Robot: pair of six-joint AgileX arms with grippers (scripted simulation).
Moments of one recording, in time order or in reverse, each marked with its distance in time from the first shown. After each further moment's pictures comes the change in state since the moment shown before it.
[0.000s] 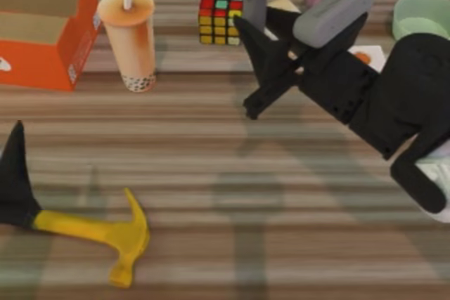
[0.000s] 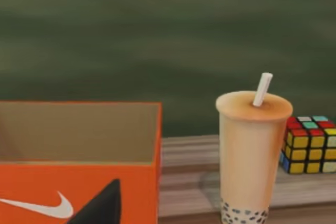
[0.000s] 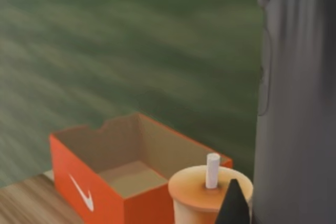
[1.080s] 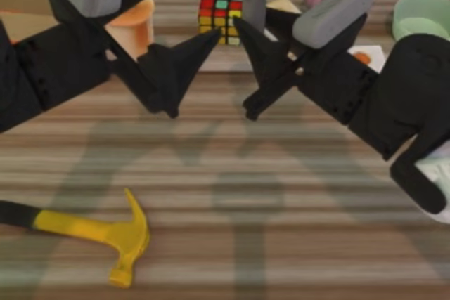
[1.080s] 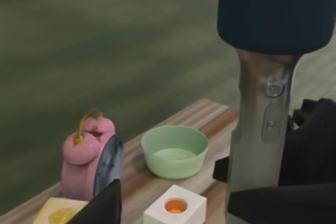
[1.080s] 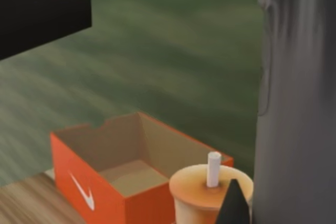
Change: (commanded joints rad) left arm -0.339 1.010 0.575 0.376 0.455 0.018; right arm 0.000 0.000 0.000 0.000 0.000 0.000
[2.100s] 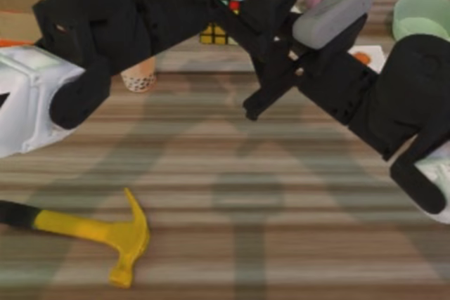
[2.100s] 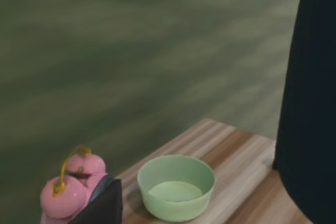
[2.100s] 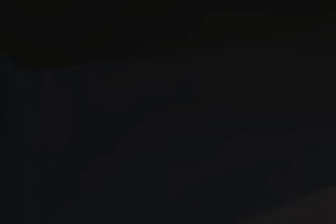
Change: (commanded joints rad) left arm -0.161 0.377 0.282 0.099 -0.155 -0.004; right arm 0.000 0.000 0.000 0.000 0.000 0.000
